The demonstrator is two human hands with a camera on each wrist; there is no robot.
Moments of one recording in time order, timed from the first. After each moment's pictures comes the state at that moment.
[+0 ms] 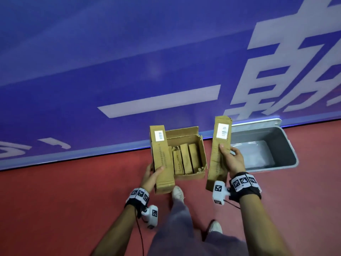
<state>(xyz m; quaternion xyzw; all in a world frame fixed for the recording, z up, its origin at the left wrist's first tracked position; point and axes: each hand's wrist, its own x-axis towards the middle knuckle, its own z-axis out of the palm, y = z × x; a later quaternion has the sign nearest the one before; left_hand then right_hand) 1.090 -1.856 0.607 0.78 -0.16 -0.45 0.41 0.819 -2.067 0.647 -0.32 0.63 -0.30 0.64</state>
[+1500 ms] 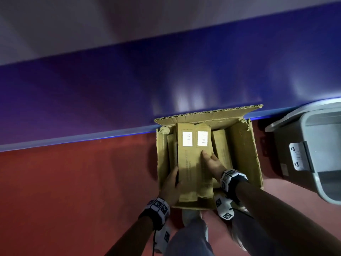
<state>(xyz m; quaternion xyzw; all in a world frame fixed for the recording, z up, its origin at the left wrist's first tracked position) 1.244 -1.997 0.083 0.74 -0.27 -0.56 0.25 1.106 -2.173 0.057 -0.36 0.65 0.07 0.67</state>
